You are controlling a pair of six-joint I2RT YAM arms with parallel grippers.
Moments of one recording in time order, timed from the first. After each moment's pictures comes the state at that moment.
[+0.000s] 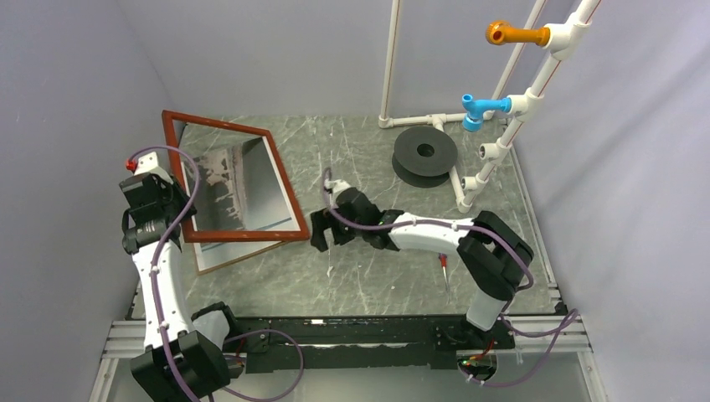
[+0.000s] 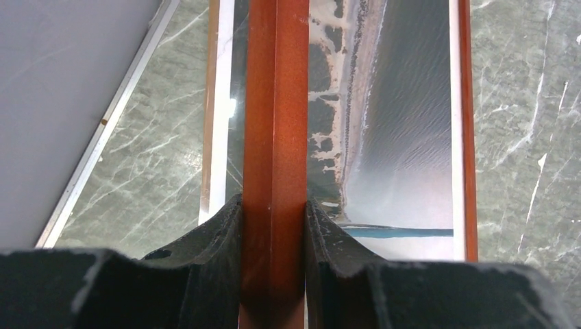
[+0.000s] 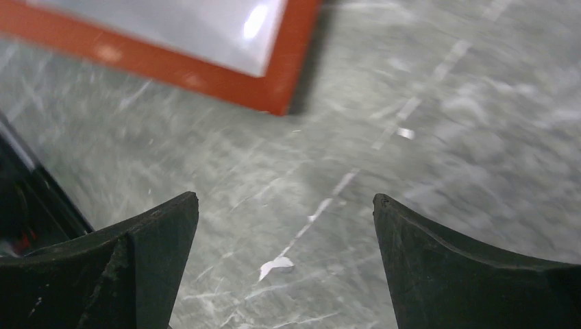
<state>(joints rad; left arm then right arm) 0.45 0.94 0.84 -0.49 0.13 -0.14 0.89 1.72 1.00 0.03 -0.10 0.50</state>
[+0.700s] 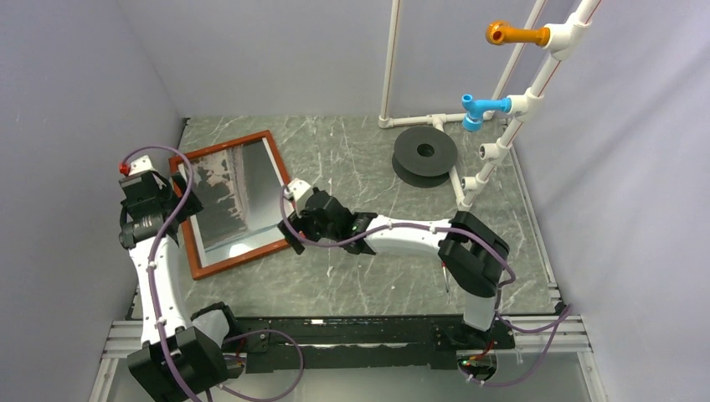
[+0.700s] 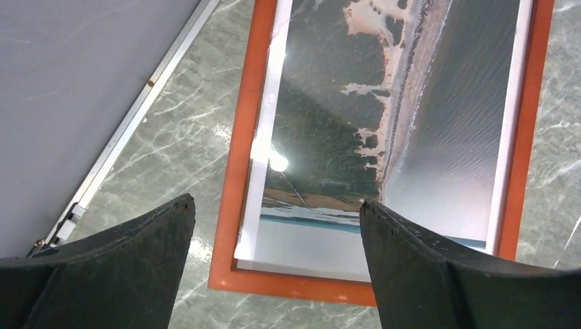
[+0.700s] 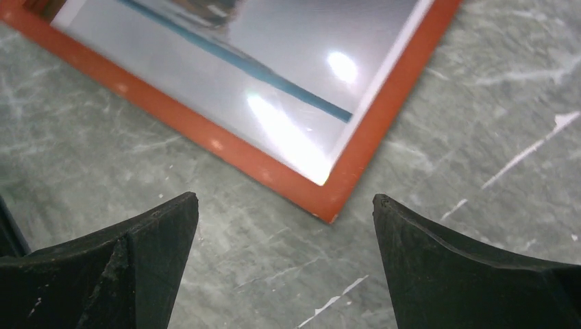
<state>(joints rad) 0.44 0.97 0.90 -0.60 -0.01 -0.17 1.07 1.84 1.21 0.11 0.07 0.08</state>
